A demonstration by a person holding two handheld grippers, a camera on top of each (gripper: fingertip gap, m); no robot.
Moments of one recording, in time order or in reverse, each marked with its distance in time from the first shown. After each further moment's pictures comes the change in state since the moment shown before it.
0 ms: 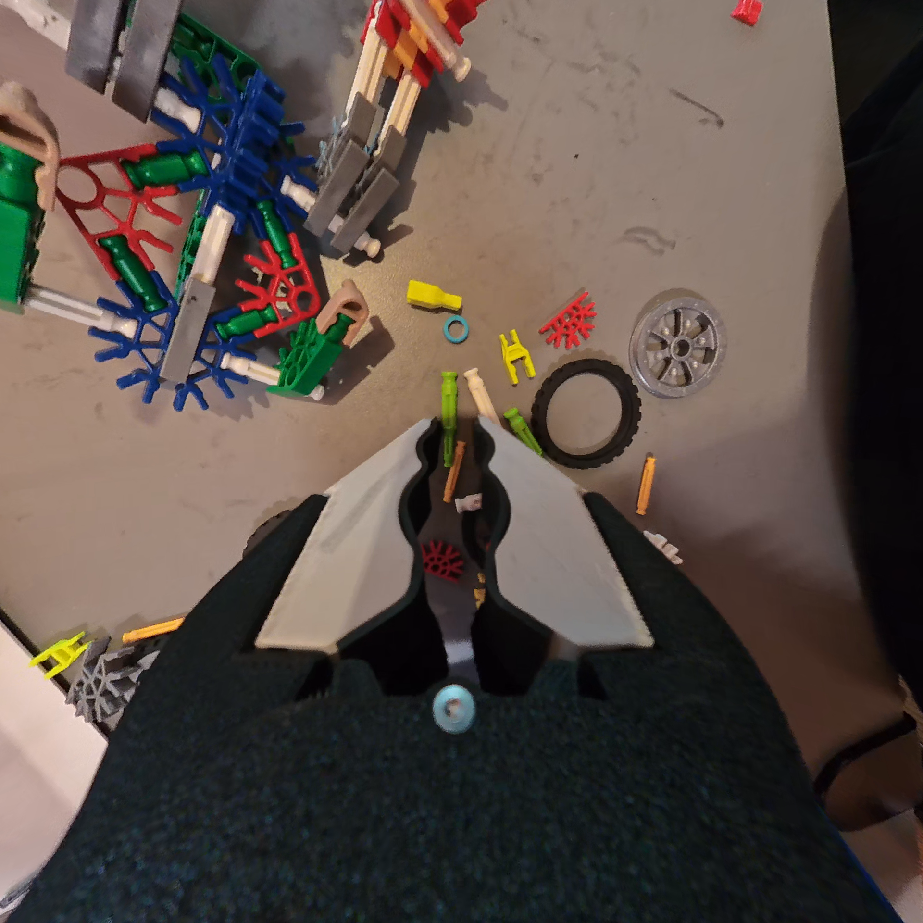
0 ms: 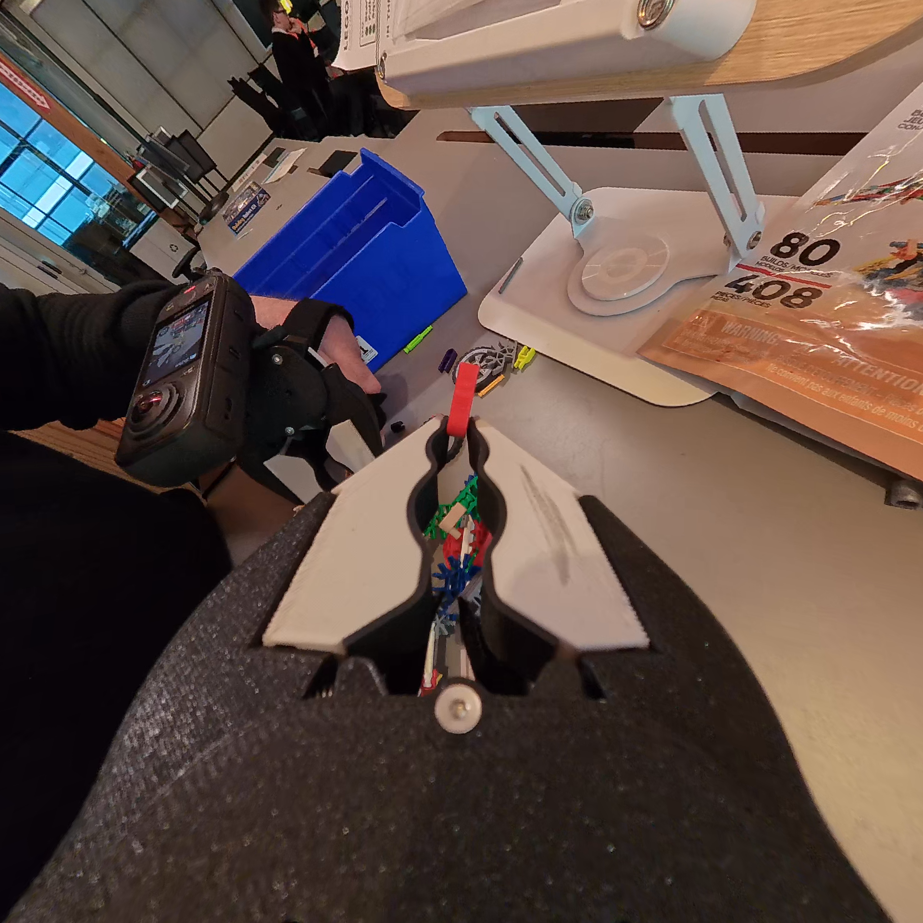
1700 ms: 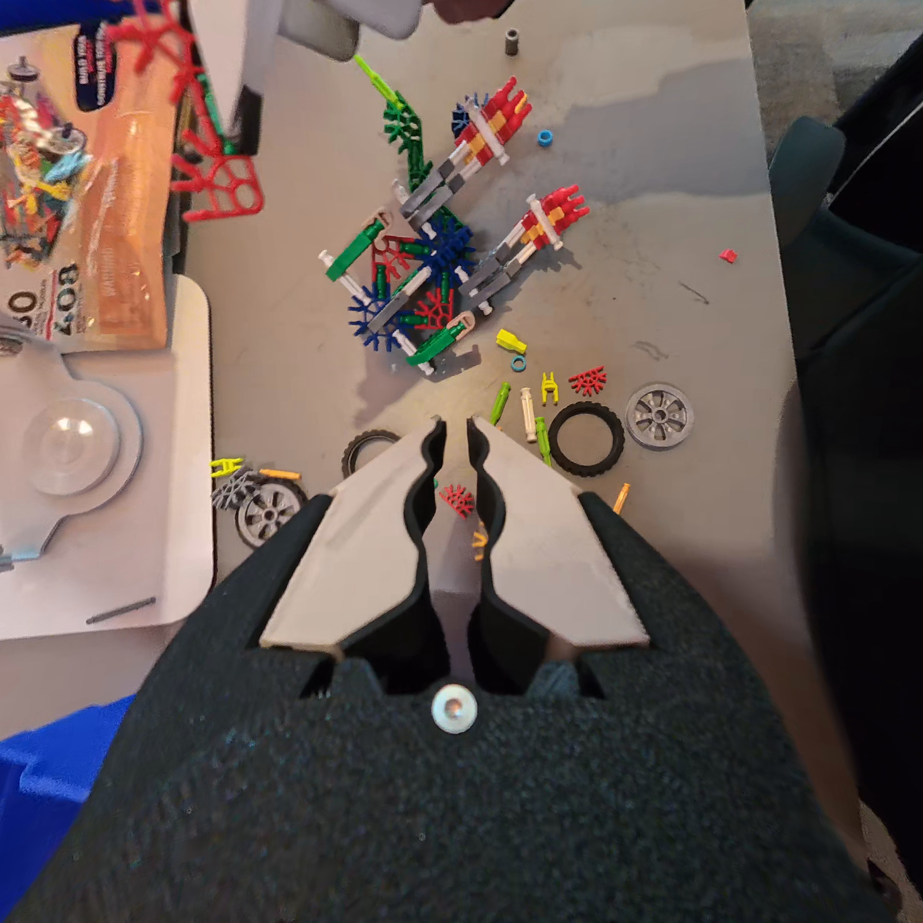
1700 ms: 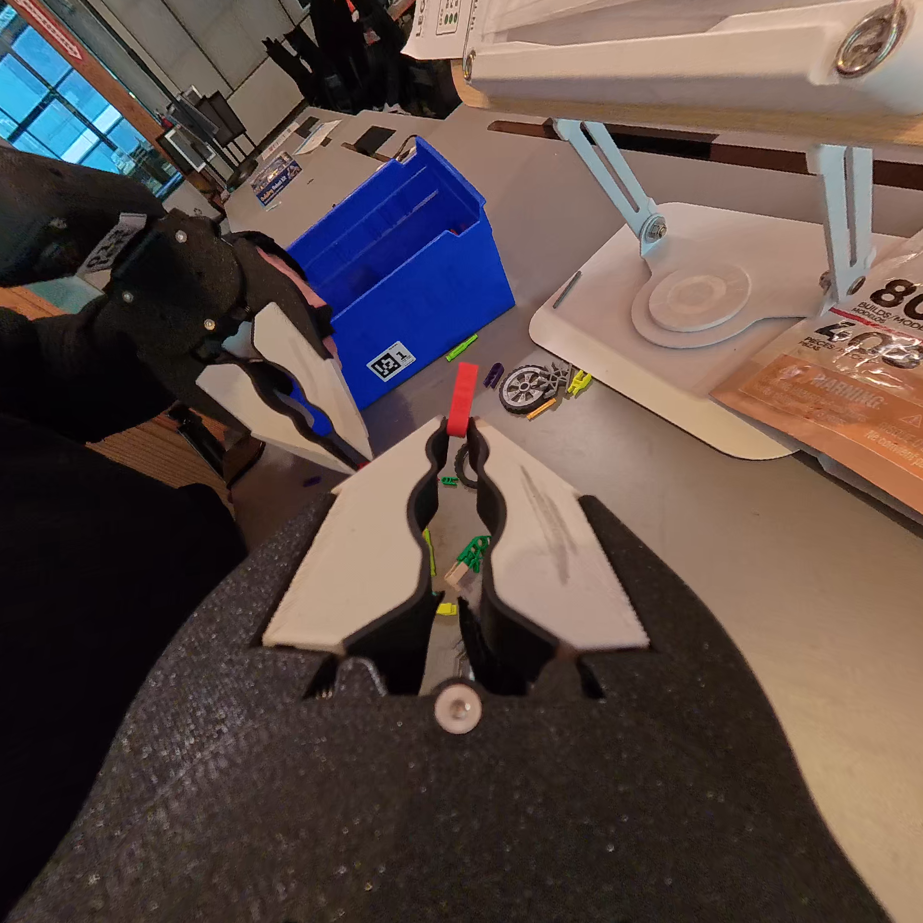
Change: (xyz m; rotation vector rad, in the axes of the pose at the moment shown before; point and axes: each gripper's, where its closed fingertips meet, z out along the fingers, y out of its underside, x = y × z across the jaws) left arm -0.003 -0.006 -0.093 0.343 -0.330 -0.194; right arm -0.034 -0.011 0.021 -0.033 -0.056 -0.058
